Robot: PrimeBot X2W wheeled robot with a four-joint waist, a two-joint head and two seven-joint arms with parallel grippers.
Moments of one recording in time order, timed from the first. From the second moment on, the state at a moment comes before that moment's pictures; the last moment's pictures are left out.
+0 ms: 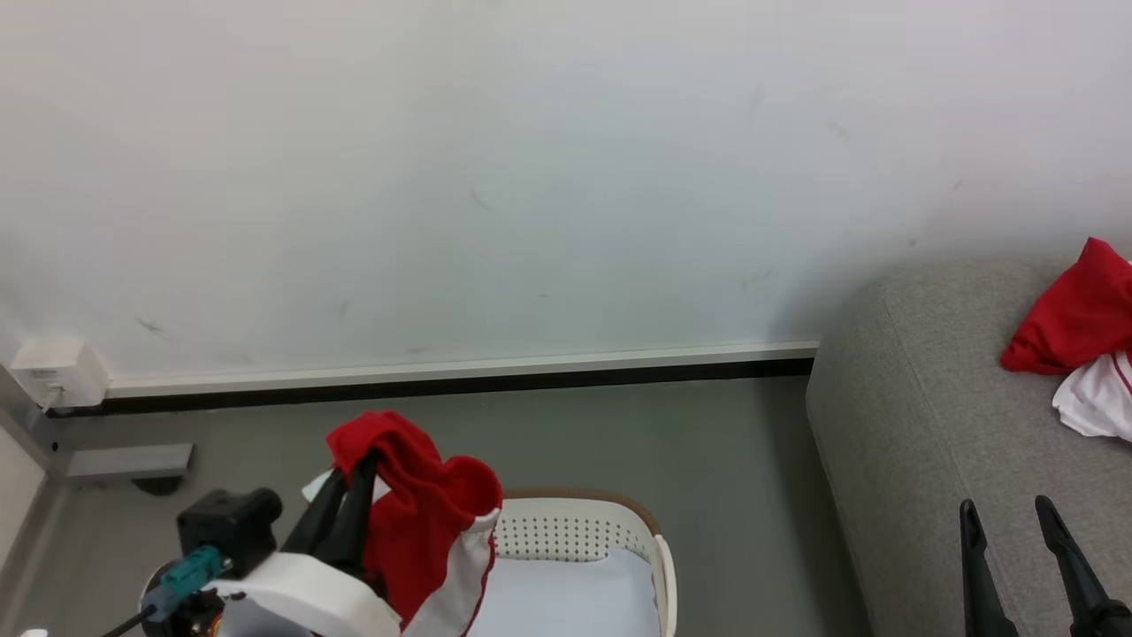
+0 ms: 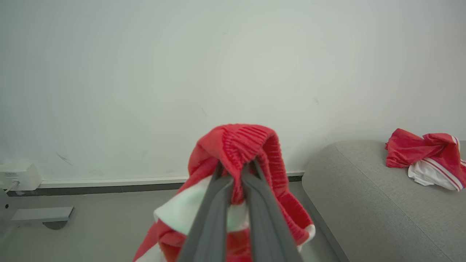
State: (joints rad) left arm -0.07 0.26 -0.25 -0.10 -0.41 0.14 0.04; right arm 0.06 -0.05 -0.08 0.09 0.12 0.13 -0.26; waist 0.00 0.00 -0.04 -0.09
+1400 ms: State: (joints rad) left arm -0.28 0.15 -0.54 -0.21 -0.41 0.02 0.16; right arm -0.25 -0.32 0.68 0.03 0.38 0.13 -0.19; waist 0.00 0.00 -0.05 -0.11
